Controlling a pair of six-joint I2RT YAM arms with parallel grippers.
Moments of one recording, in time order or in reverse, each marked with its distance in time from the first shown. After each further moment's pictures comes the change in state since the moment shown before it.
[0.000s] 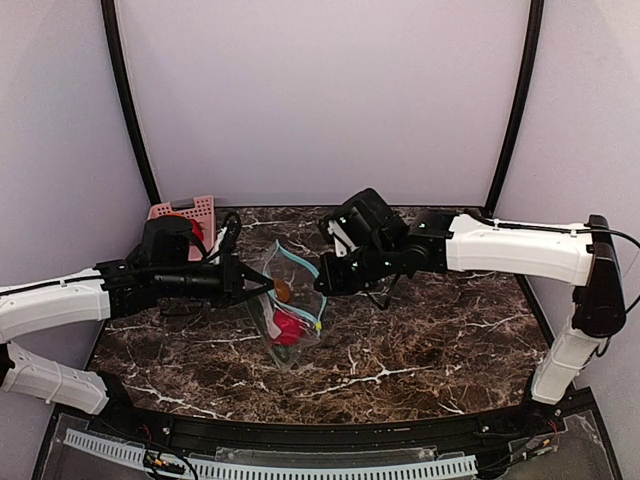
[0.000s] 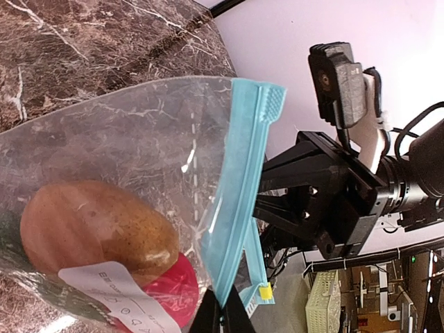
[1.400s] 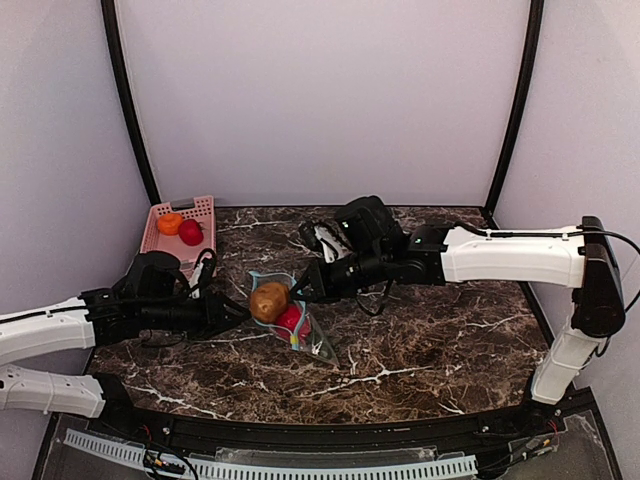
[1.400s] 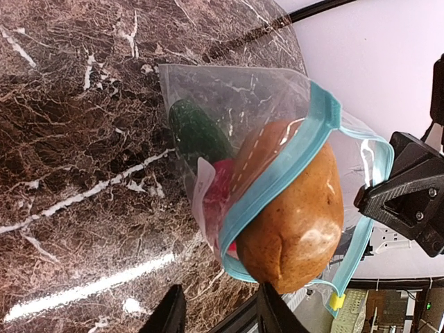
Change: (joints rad) left arm 0.000 -0.193 -0.196 -0.147 -0.161 -0.050; right arm 0.000 0.002 -0.094 0.254 -0.272 -0.001
